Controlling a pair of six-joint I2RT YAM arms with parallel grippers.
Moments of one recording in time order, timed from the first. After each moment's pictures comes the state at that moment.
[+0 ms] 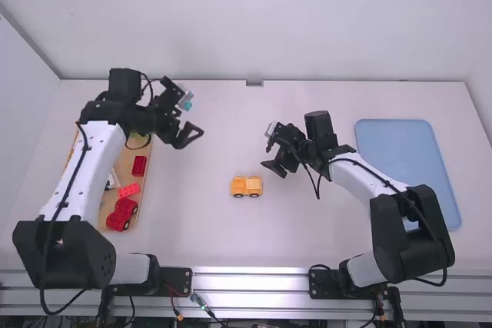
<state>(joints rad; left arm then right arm) 0.07 1.46 1.34 -0.89 0.61 0.56 0.30 1.59 0.84 -0.10 -0.61 -0.69</state>
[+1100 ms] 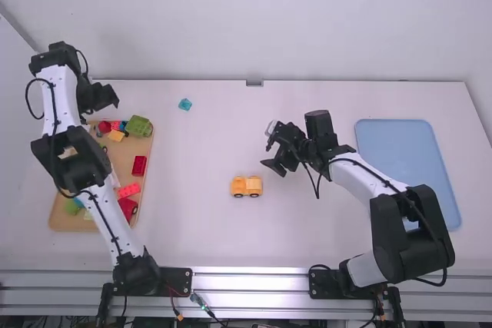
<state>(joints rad) 0.48 2.37 2.39 -1.42 0.00 -0.21 0.30 1.59 0.84 -0.08 -0.61 -0.68</state>
